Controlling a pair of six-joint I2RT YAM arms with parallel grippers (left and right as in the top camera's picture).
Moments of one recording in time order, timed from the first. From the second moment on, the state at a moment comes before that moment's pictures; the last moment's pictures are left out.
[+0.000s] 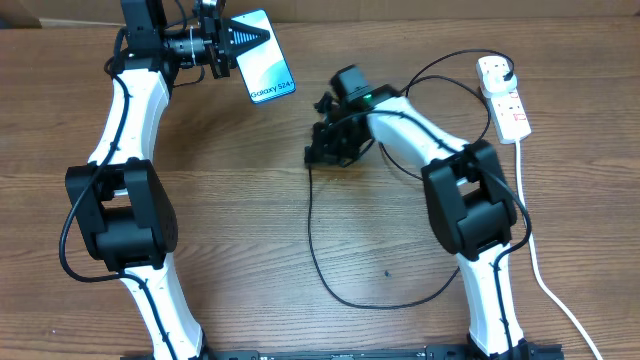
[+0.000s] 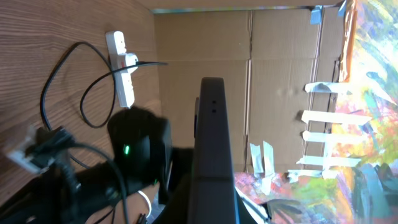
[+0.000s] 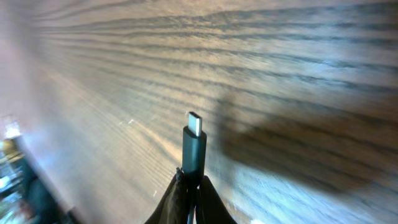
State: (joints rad) left arm 0.07 2.18 1.86 -0.21 1.46 -0.99; right arm 0.44 2.34 1.78 -0.79 -0.67 0.34
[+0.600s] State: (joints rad) left arm 0.07 2.18 1.86 -0.21 1.48 -0.95; right arm 0.41 2.04 1.78 -0.99 -0.96 0.15
